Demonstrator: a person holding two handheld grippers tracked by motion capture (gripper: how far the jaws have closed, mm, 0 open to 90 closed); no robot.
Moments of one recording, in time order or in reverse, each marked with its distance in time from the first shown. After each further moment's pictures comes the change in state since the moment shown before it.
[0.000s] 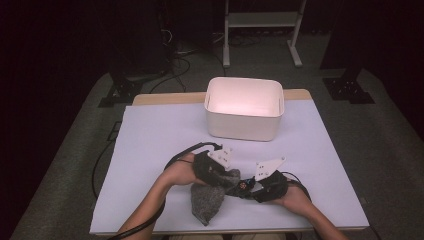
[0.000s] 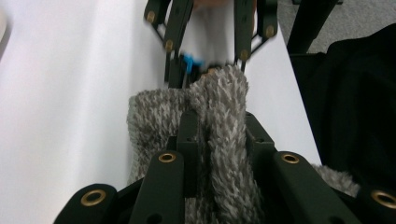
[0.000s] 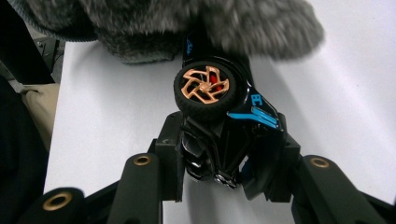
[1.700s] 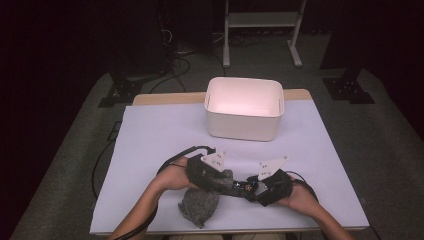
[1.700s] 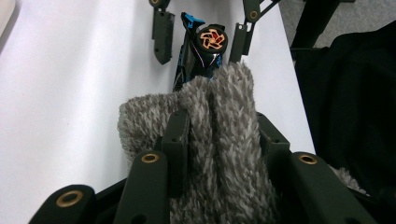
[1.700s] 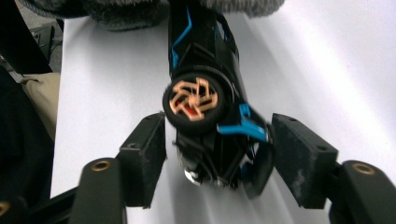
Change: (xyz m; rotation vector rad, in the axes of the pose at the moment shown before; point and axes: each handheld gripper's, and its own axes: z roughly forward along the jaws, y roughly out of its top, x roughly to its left) left arm -0.014 -0.017 -0.013 0.019 0.047 -0.037; right arm -0.001 -0.002 -0.011 0.051 -0.012 0.014
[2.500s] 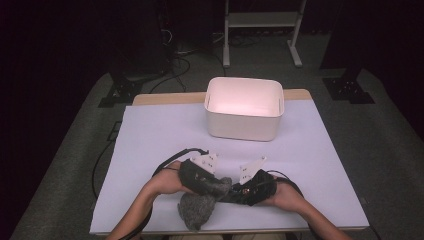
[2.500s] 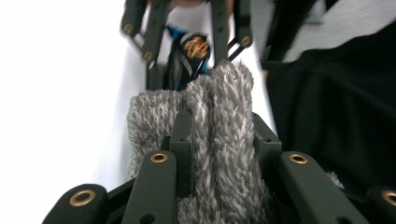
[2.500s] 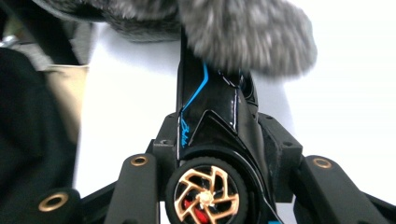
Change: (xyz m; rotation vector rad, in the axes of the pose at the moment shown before) left arm -0.006 -0.012 -0.013 -0.067 -0.053 -0.039; right arm 0.009 0.034 0.028 0.078 0.077 -0.084
